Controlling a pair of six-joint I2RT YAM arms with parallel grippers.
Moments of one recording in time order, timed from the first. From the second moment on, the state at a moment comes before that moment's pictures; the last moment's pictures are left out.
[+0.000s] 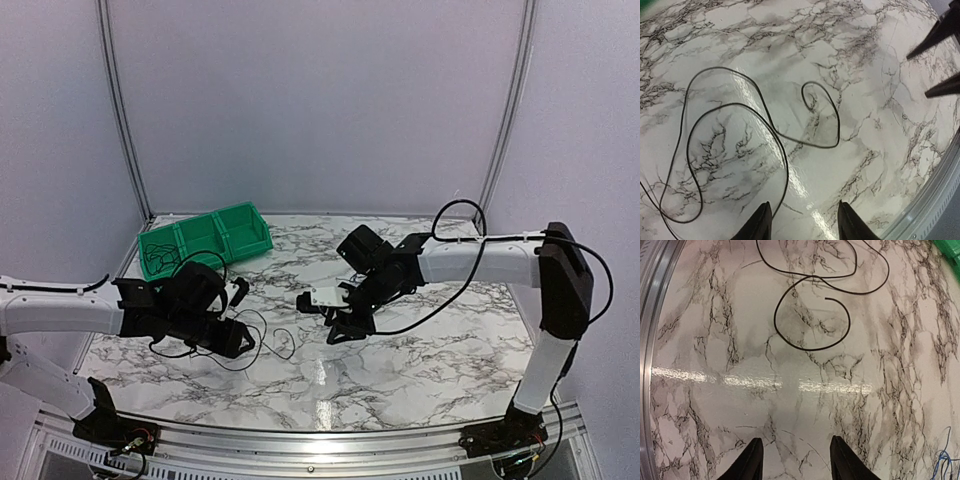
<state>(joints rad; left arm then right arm) -0.90 1.29 0.73 -0.36 0.02 -0.49 0.87 1.81 1.31 -0.62 -0.38 -0.71</state>
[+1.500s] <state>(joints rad) -1.18 1.80 1.07 -0.94 -0.42 -0.22 0.74 1.67 1.13 -0.47 -0.44 -0.70</state>
